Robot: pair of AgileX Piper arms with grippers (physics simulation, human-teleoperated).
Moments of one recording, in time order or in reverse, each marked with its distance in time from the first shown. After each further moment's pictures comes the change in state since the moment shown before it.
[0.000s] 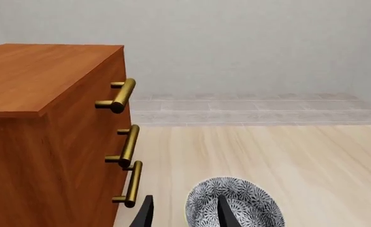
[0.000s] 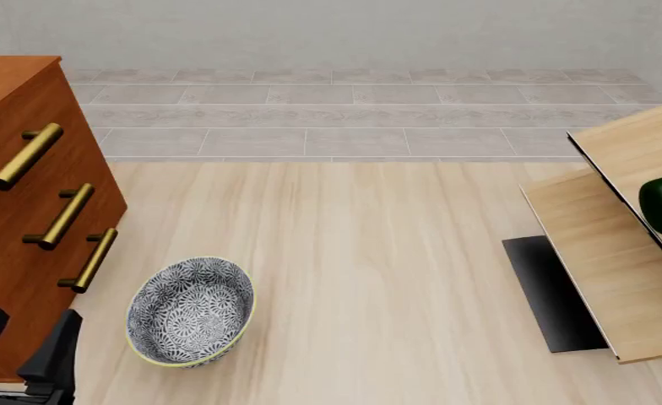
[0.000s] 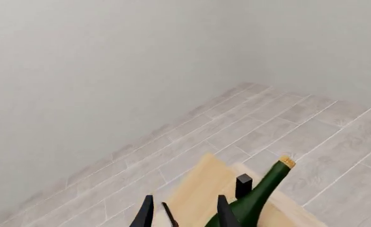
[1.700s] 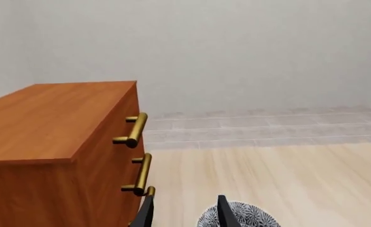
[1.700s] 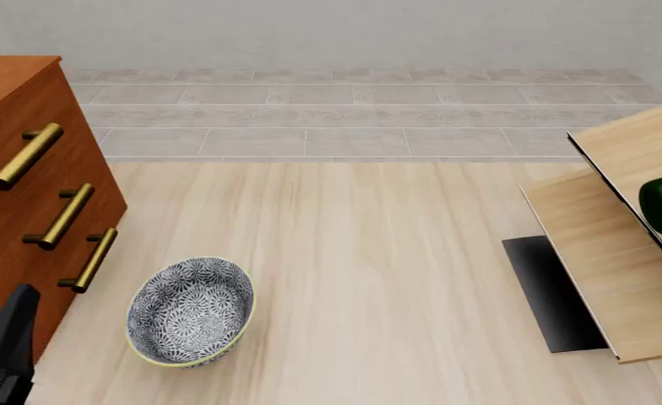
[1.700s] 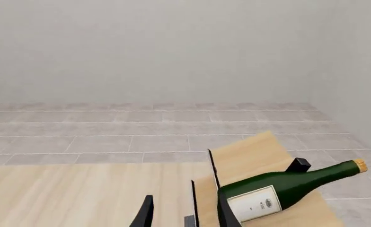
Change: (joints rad) left arm 0.032 0.001 -0.179 0.104 0.052; right arm 0.409 -0.398 0.249 0.162 -0.373
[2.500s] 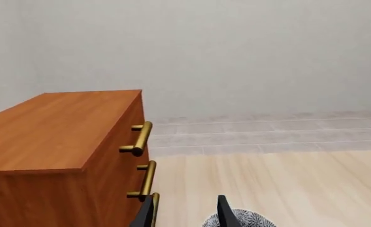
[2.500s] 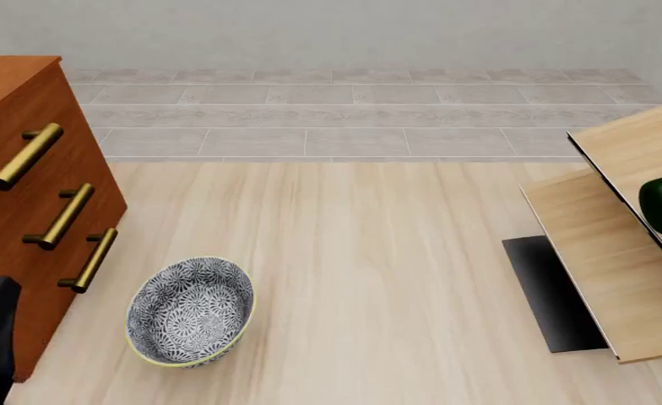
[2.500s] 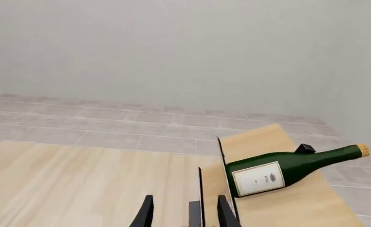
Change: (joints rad) left arm 0.016 -0.002 -0.066 0.049 0.007; right arm 0.074 -0.303 0.138 0.127 -0.056
